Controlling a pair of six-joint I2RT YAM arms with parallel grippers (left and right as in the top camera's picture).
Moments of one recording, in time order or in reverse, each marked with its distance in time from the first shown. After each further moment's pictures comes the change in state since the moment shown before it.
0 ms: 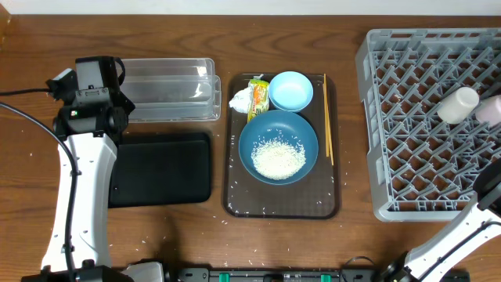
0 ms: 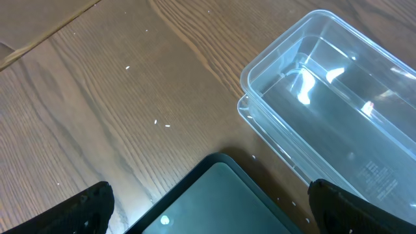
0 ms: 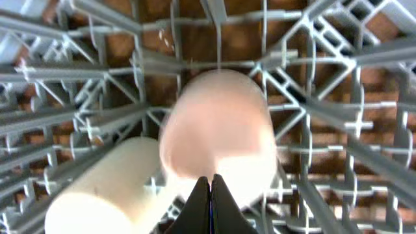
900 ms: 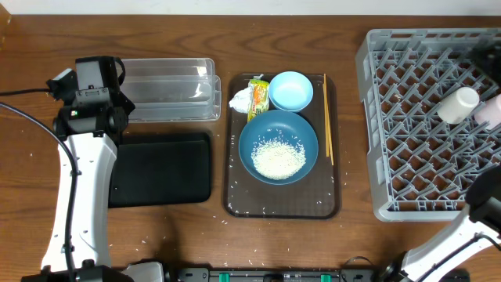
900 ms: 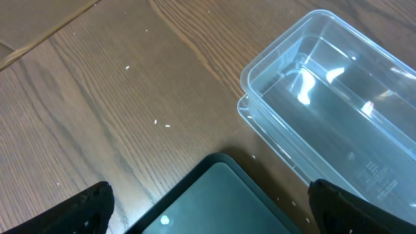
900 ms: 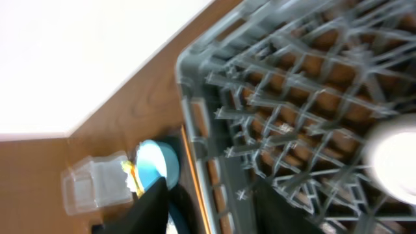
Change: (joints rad) left arm 0.000 0.000 0.000 0.000 0.000 0.000; right arm 0.100 -0.166 -0.002 -0.093 -0.700 -0.129
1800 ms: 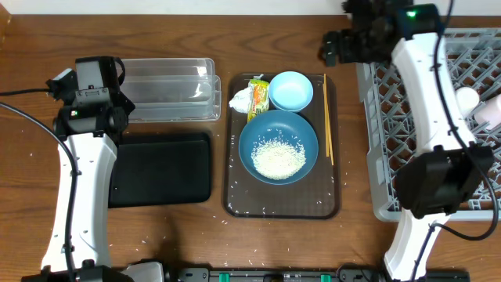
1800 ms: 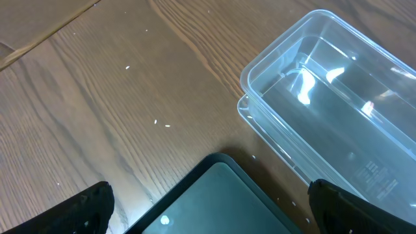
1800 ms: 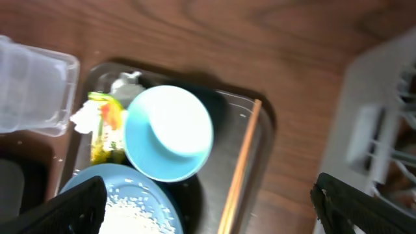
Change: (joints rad) left arm 0.000 0.000 0.000 0.000 0.000 0.000; right arm 0.722 -0.001 -0.002 0.103 0.533 -0.059
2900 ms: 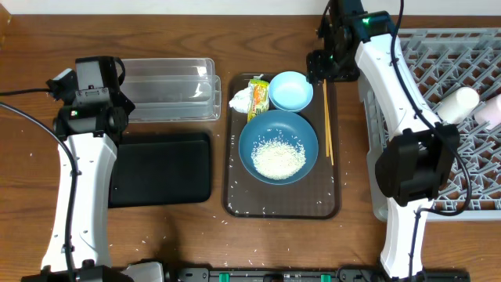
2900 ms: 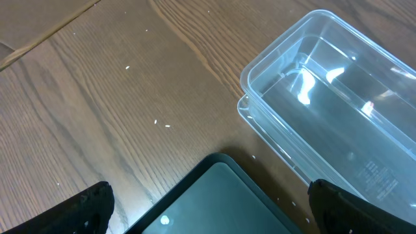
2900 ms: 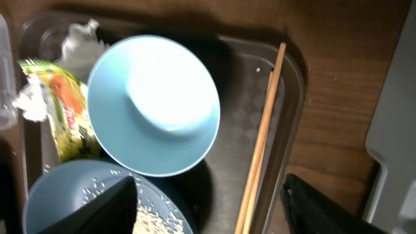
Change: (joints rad) left arm 0.000 0.000 0.000 0.000 0.000 0.000; right arm 0.082 0.133 -0.003 -0.097 0.111 0.142
